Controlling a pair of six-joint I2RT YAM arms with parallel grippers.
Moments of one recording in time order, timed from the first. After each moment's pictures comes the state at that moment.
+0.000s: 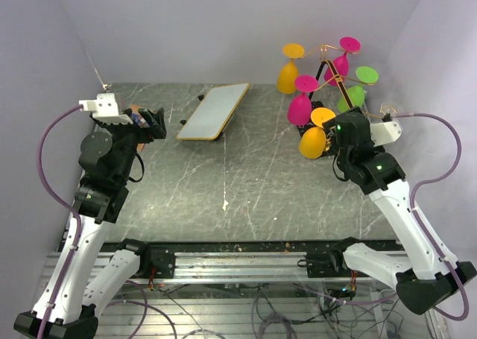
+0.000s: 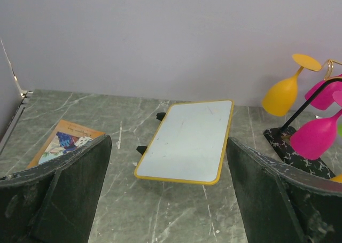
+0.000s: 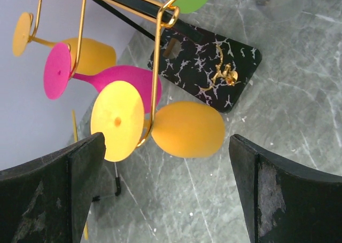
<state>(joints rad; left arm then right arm) -0.26 0.74 0.97 -0.12 -0.17 -0.19 0.42 1.00 1.19 -0.78 0.77 1.11</state>
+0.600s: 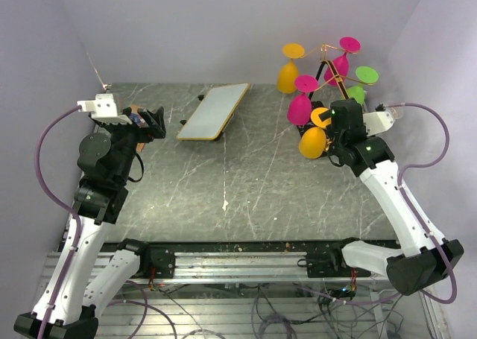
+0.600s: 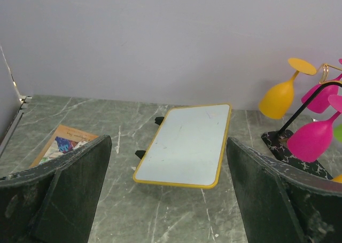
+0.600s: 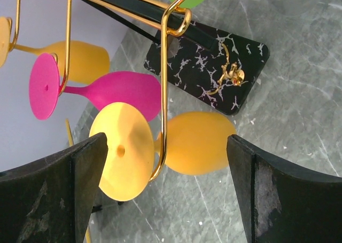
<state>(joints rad) -0.25 0.74 0.97 -0.10 -0.16 -0.19 0.35 1.16 1.24 -0.72 0.71 1.13</state>
